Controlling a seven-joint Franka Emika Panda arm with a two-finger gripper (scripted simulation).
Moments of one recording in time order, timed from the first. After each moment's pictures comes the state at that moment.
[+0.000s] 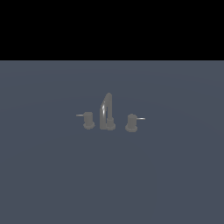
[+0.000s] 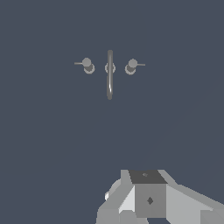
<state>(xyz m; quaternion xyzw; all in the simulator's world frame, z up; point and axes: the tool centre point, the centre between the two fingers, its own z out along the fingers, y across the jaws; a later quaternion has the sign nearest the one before) -0.244 0.017 0.462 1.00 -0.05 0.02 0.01</state>
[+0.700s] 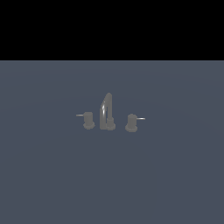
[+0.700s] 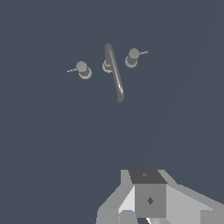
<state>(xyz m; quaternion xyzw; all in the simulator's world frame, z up) -0.212 0.069 0.394 0.98 -0.18 0.02 0.01</state>
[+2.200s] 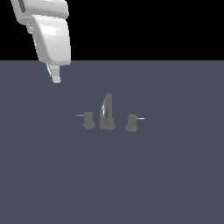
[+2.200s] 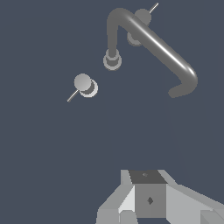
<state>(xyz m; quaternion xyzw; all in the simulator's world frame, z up) -0.101 0.147 0.247 0.89 -0.46 0.01 0.00</state>
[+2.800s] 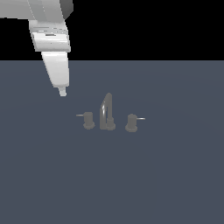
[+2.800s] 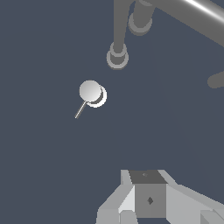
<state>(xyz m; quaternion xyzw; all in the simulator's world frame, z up) -0.054 0.157 0.197 0.84 -0.54 0.00 0.00</state>
